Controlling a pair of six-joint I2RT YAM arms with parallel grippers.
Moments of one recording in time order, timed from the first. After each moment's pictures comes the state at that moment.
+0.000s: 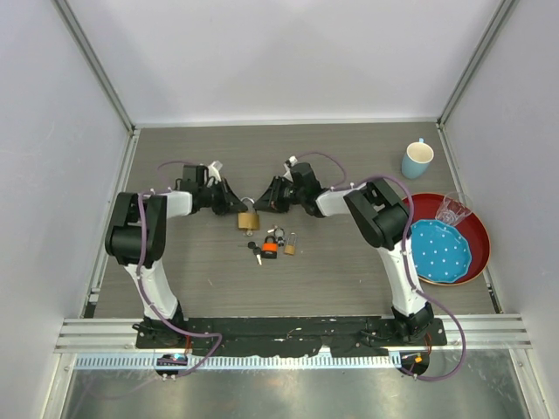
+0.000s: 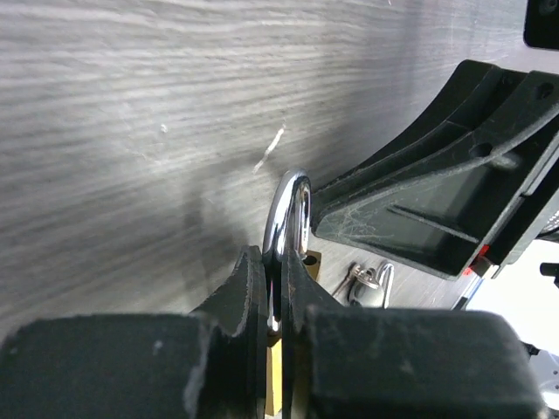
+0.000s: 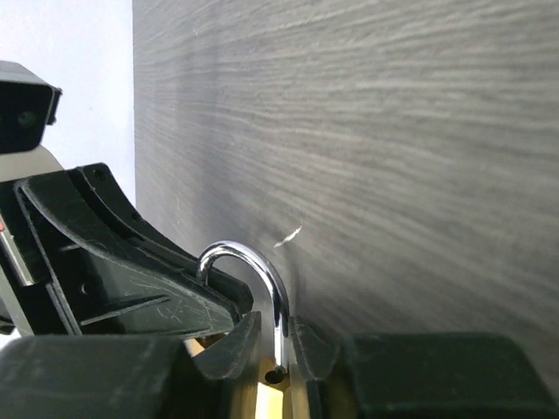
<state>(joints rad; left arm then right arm) -0.12 1.90 0.96 0.09 0.67 -0.56 0.59 2.27 1.33 0.43 -0.55 0.95</state>
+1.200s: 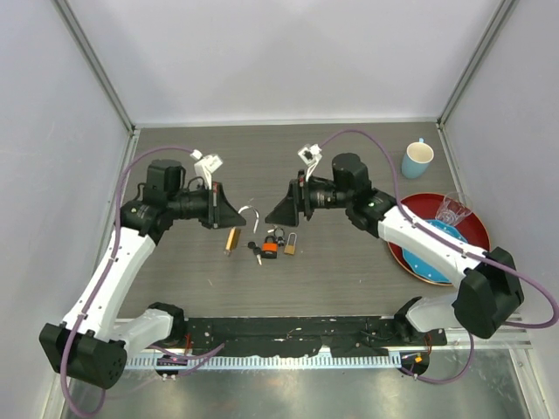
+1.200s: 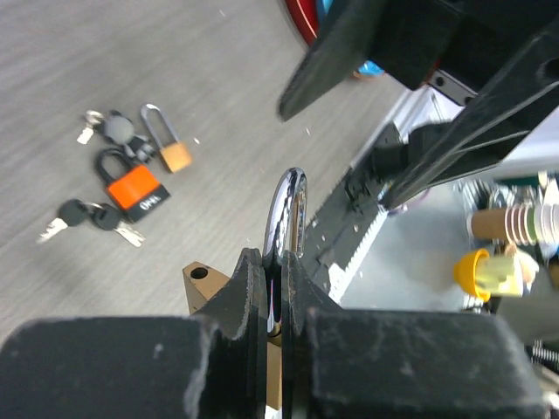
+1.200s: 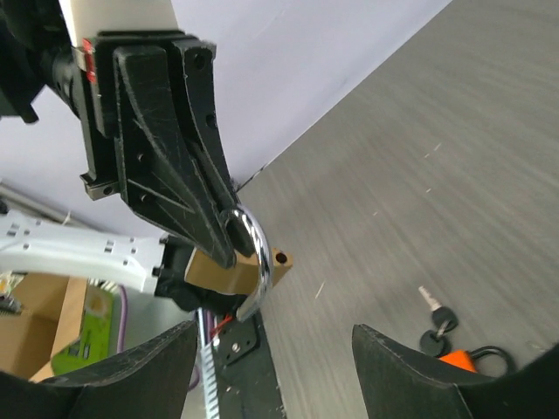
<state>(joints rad) -0.24 1.06 1.07 -0.67 0.82 -0.28 0.63 1.34 1.03 0.06 -0.76 0.47</state>
